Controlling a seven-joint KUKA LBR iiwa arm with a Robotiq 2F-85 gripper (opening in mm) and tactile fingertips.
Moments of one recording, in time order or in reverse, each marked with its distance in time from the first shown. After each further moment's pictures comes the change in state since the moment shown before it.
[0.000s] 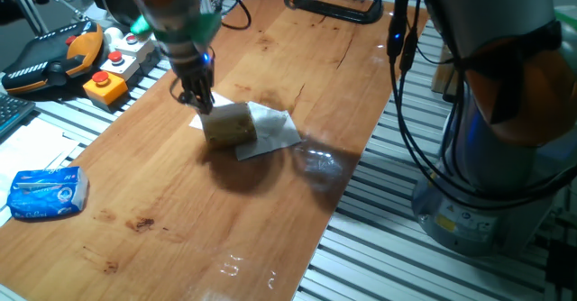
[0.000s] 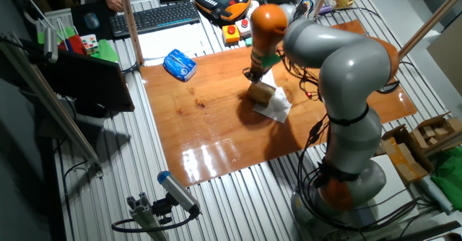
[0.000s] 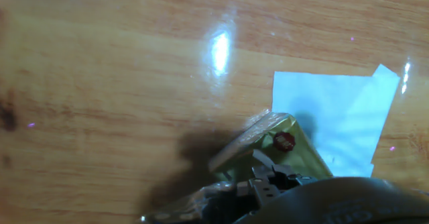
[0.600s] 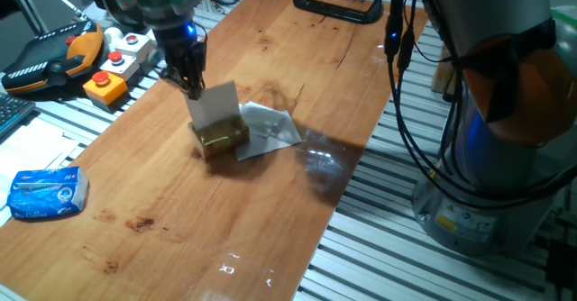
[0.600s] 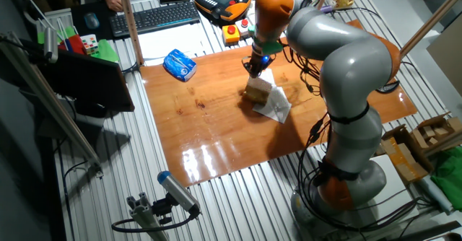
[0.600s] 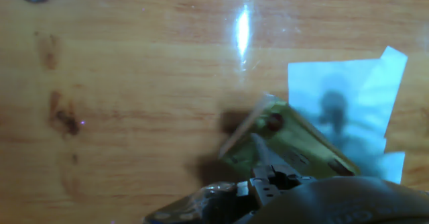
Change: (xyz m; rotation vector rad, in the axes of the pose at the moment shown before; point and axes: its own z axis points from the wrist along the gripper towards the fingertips) arm 0.003 0.019 -0.052 -0.085 0.068 0.092
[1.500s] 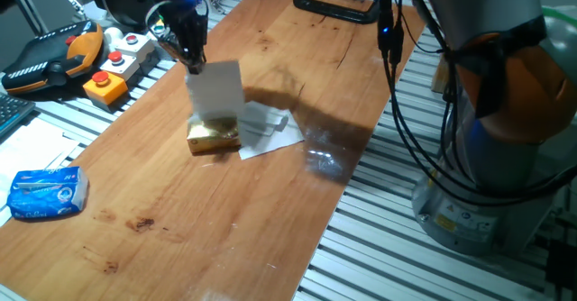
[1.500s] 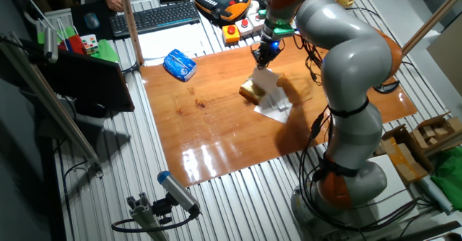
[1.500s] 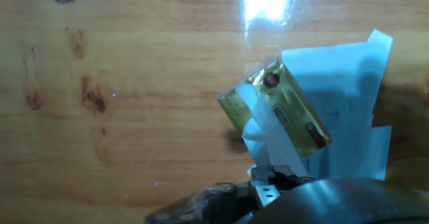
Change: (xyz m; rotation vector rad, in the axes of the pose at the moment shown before) arm 0.005 -0.023 -0.045 -0.097 0.081 0.009
